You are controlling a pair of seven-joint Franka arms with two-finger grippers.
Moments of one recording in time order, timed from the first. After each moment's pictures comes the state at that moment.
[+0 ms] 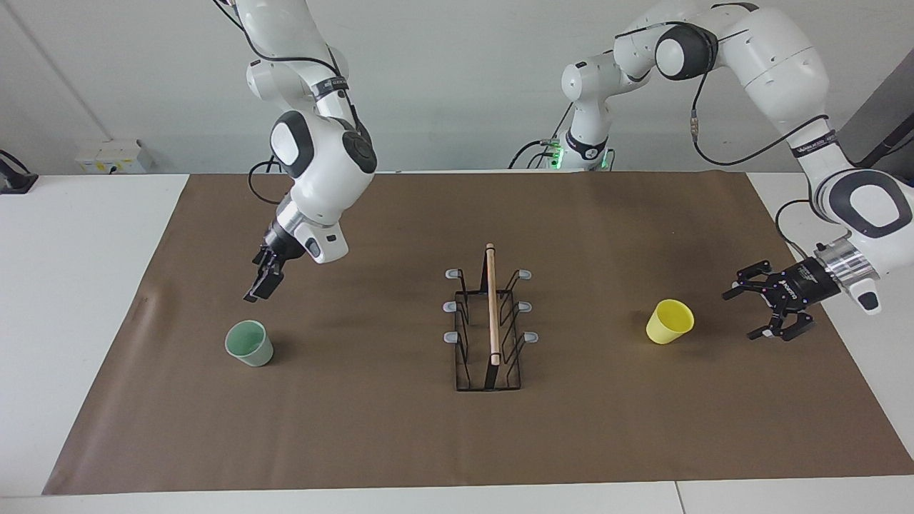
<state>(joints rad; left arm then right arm) 0.26 0.57 0.14 -1.46 -0.89 1.72 -0.93 0.30 0.18 -0.02 -1.95 -0.93 2.00 -0.95</state>
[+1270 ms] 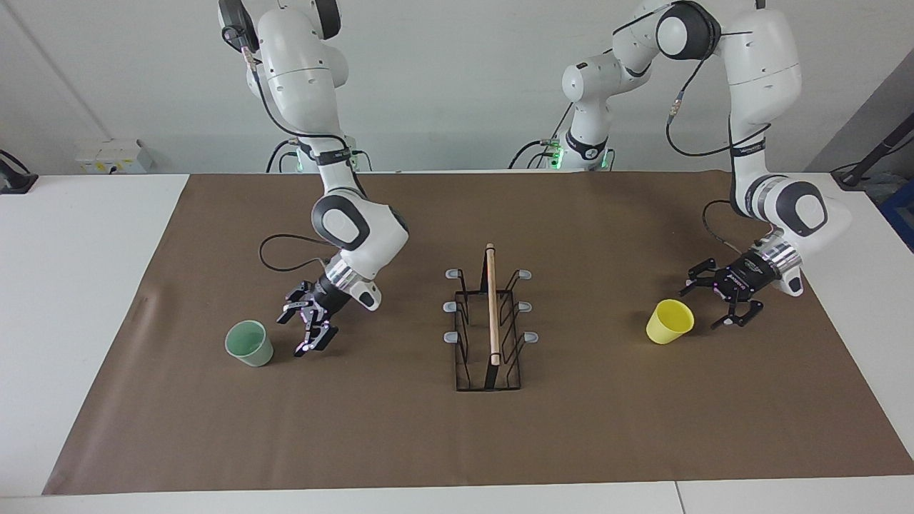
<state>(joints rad) 0.30 0.45 0.12 -1.94 -1.27 1.88 -0.69 0.31 0.44 -0.03 -2.00 -1.41 2.17 -0.72</state>
